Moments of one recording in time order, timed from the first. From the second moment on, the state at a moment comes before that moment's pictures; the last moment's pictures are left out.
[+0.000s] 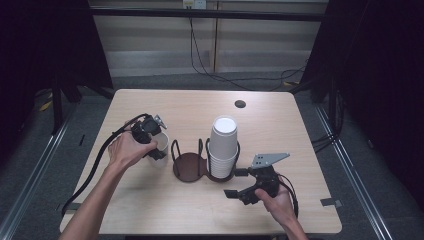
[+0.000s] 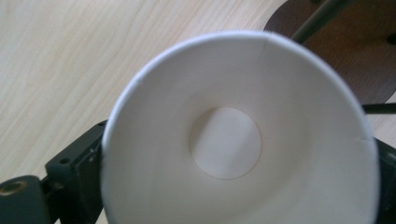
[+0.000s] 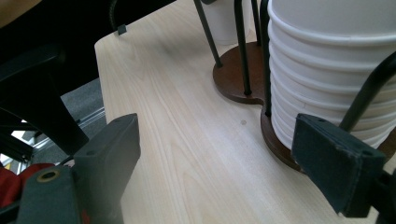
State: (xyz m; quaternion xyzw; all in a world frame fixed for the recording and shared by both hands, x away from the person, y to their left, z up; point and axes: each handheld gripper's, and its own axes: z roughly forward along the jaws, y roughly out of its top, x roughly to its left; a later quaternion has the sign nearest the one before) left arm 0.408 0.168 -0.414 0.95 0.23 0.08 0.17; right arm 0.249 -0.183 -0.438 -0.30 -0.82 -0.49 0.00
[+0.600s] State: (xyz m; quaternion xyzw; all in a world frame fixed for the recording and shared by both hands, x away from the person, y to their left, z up) left arm 0.397 0.194 -0.421 0.95 0.25 0.06 0.20; right arm 0.251 -0.185 -0.439 -0.31 -0.81 -0.50 0.00
